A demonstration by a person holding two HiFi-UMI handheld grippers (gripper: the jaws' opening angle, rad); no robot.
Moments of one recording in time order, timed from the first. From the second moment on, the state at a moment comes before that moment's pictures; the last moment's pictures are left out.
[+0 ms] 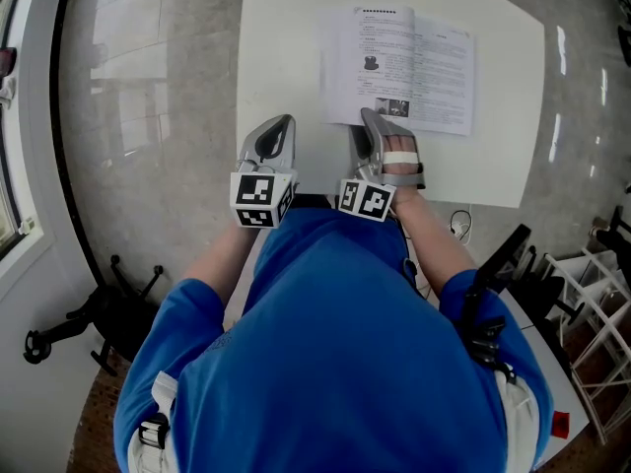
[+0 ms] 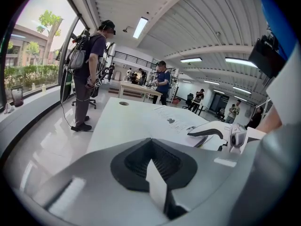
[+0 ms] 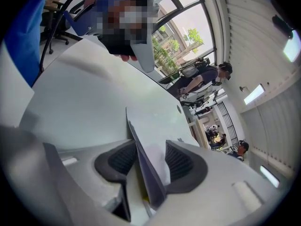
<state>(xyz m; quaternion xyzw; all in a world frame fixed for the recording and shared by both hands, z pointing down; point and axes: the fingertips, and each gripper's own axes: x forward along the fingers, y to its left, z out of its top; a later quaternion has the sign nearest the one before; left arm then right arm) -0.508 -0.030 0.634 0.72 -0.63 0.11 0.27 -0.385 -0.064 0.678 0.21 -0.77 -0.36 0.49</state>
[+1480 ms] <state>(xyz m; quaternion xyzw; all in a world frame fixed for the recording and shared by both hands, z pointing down) -0.434 -0.064 0.549 0.76 -0.62 0.15 0.15 -0.285 -0.098 0.582 0.39 -0.86 -0.06 0.33</state>
